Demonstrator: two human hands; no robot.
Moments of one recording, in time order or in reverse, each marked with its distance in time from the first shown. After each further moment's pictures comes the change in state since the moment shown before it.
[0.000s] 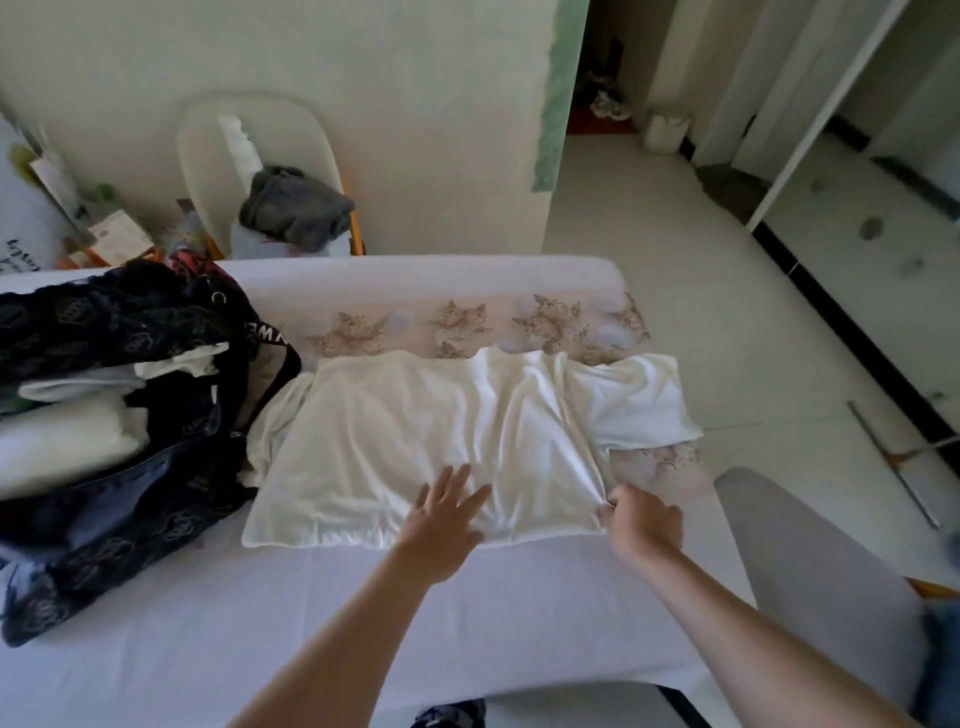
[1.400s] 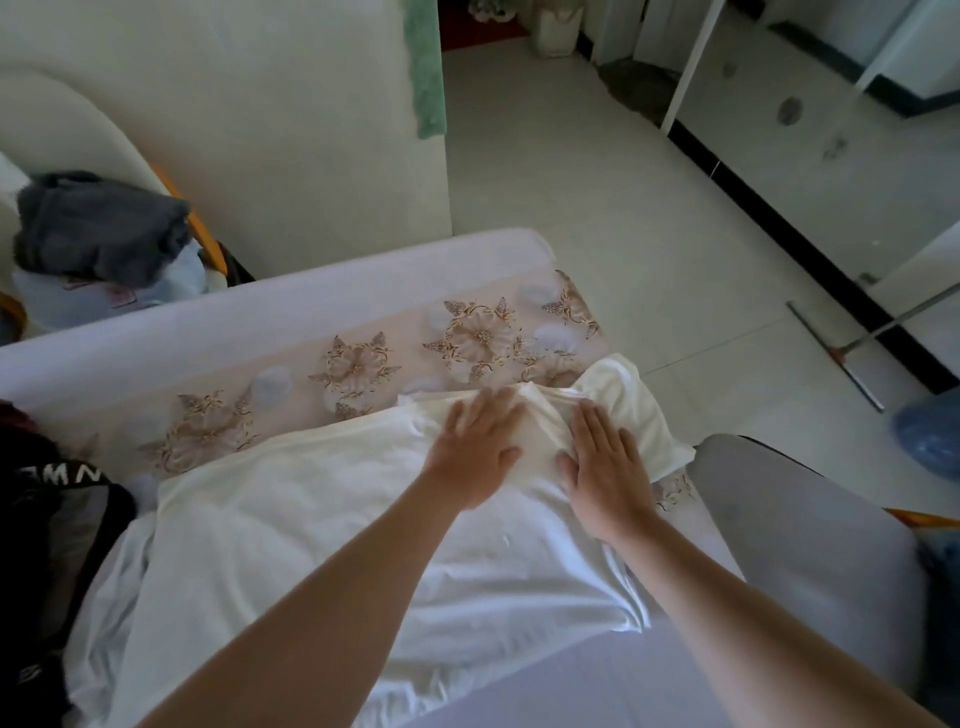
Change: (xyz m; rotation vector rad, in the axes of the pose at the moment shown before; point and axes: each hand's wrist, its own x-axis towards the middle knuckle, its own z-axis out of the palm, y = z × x) left_hand 0.266 0.045 -0.047 0.102 0.043 0.376; right_hand 0.153 -0.004 0.011 0.105 0.203 -0.226
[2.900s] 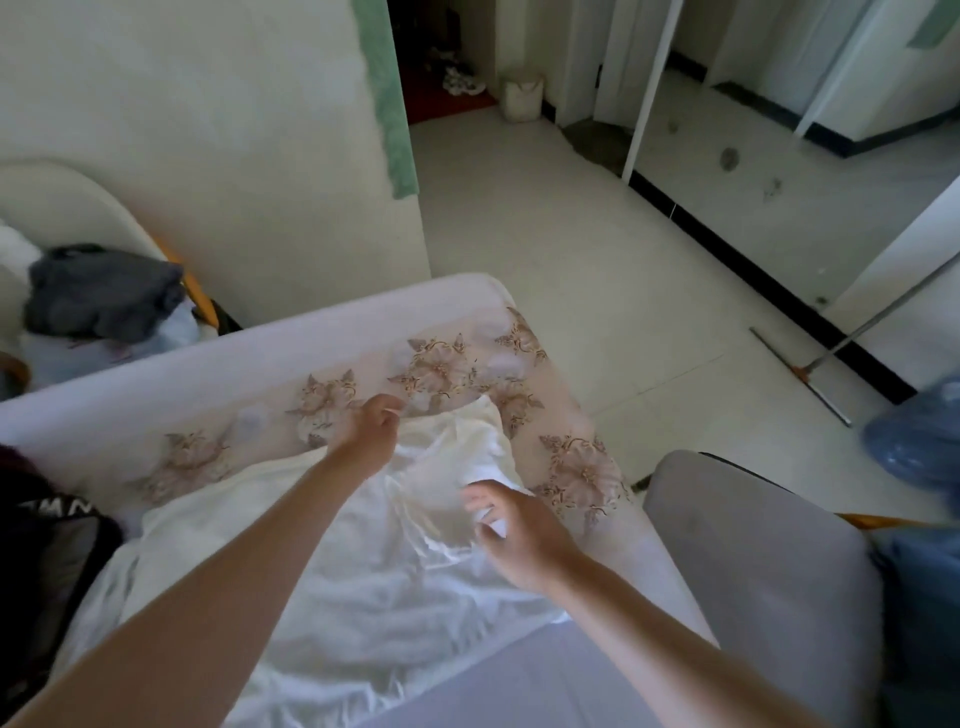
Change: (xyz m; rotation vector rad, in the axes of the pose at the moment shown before) left_hand -0.013 -0.023 -0.080 -0.615 0.216 -0.586; right_hand -0.064 -0.044 -0.073 0.685 -0.270 -0.072
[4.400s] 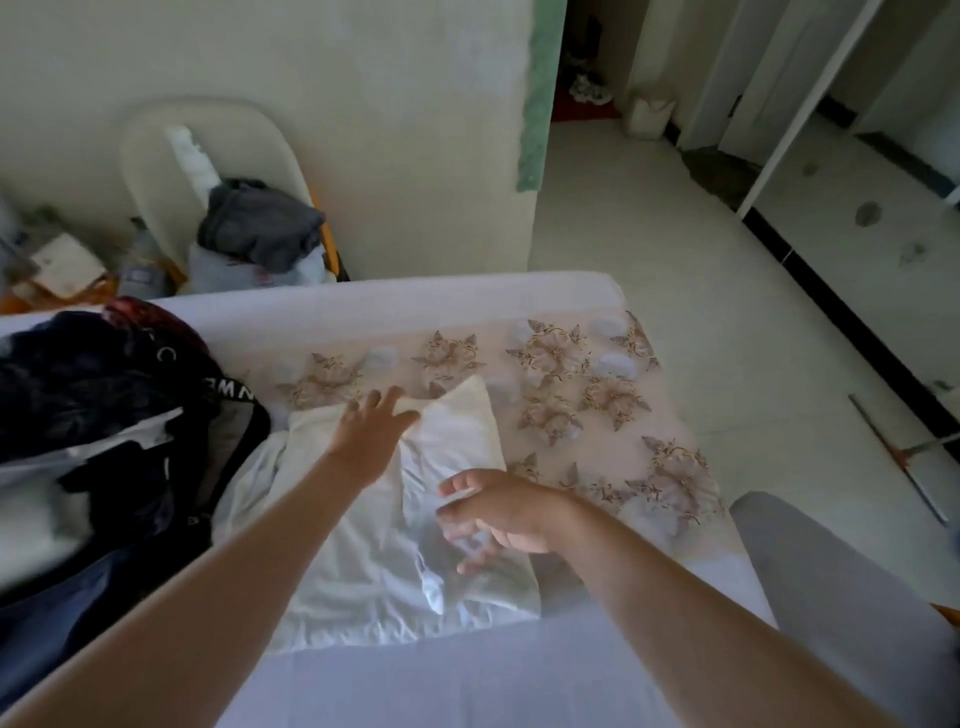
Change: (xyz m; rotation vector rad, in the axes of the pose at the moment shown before) left_hand -0.090 -0.116 -0.100 0.899 0.034 0.289; right_hand 0.025 -0.135 0.074 0.532 -0.677 0.464
